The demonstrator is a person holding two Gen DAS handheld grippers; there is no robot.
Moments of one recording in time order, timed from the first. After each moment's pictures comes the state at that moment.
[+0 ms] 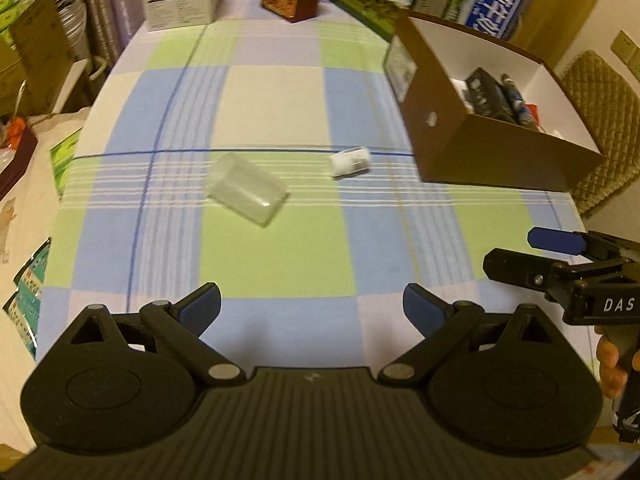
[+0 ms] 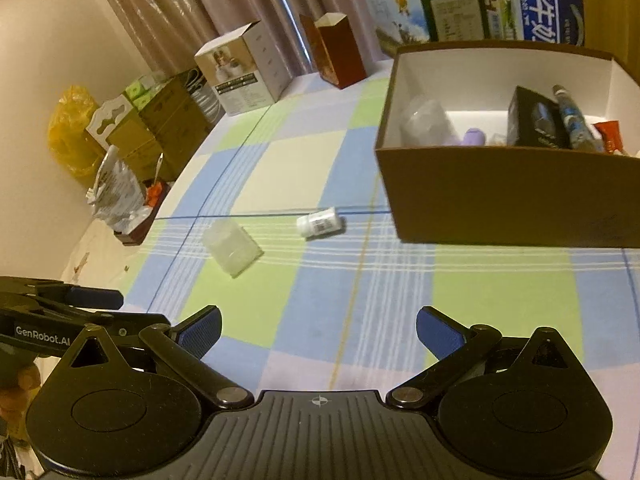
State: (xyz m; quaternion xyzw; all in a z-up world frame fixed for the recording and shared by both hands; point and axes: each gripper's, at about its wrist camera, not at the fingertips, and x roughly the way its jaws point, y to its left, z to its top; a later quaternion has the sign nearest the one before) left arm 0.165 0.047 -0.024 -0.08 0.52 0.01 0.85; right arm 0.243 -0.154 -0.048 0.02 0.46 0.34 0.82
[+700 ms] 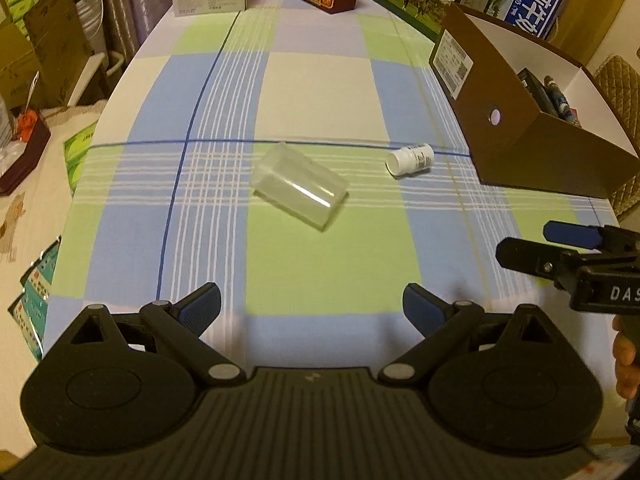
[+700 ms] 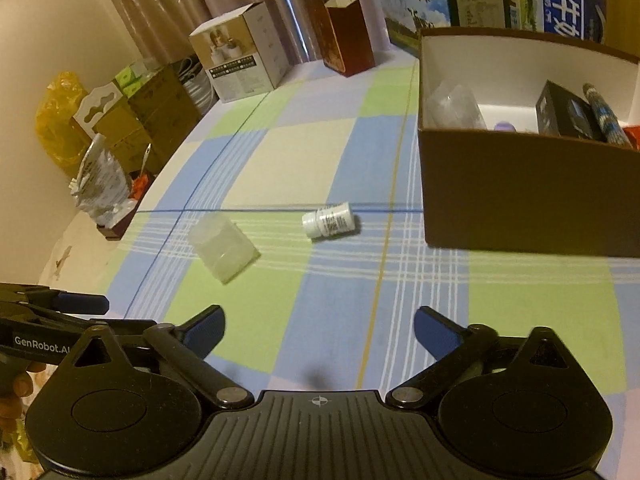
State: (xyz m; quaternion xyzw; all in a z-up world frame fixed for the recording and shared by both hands) left arm 0.180 0.087 -0.068 -0.07 0.51 0.03 0.86; right arm 0.256 -0.110 -0.084 0.00 0.45 0.33 0.83
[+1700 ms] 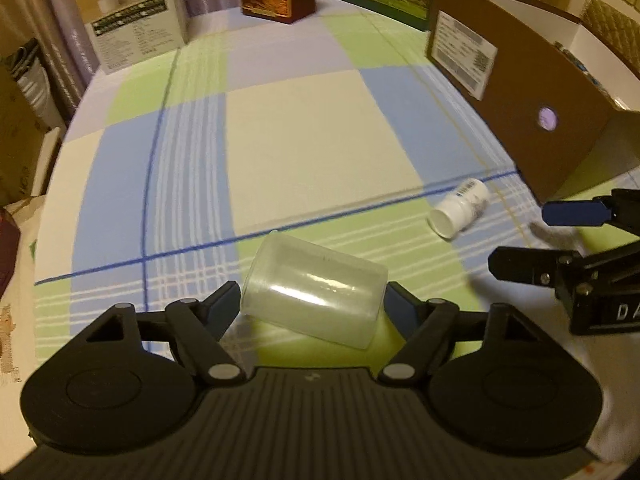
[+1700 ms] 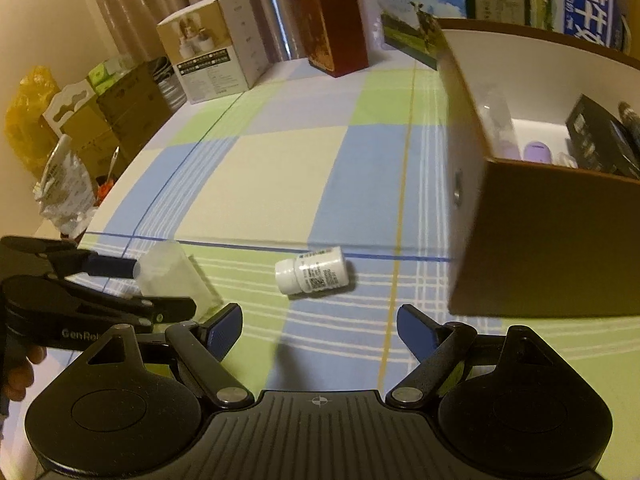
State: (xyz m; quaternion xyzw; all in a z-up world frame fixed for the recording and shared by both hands) left arm 0.286 0.105 -0.117 0.03 0.49 -0.02 0.87; right arm 0.308 -0.056 -0.123 -0.03 0.44 0.30 0.85
